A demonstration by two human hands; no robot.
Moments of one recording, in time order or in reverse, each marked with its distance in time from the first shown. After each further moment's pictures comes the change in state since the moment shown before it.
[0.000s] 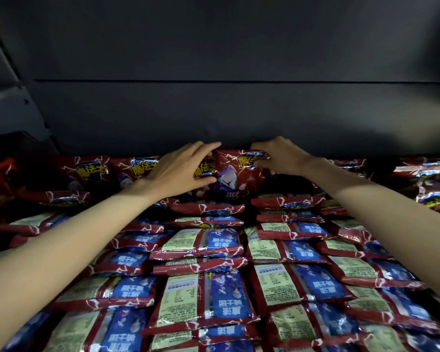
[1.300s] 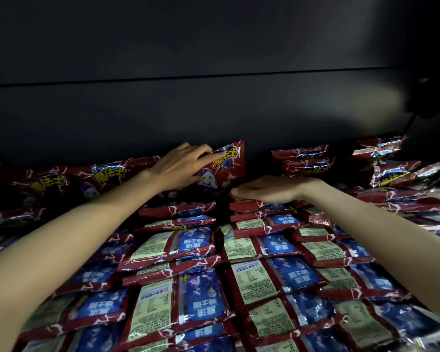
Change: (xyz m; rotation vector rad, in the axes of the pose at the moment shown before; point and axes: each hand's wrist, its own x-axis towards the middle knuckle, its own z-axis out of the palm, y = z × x) left_hand 0.054 0.014 0.039 0.180 0.019 0.409; right_hand -0.083 -0.026 0.002 0.279 -0.540 0.254
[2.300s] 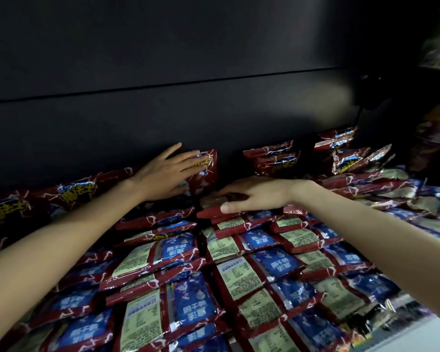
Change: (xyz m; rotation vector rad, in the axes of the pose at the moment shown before) left_hand 0.011 0.001 0.009 0.149 -0.025 0.171; right_hand -0.017 0.012 0.016 0.025 0.205 -0.104
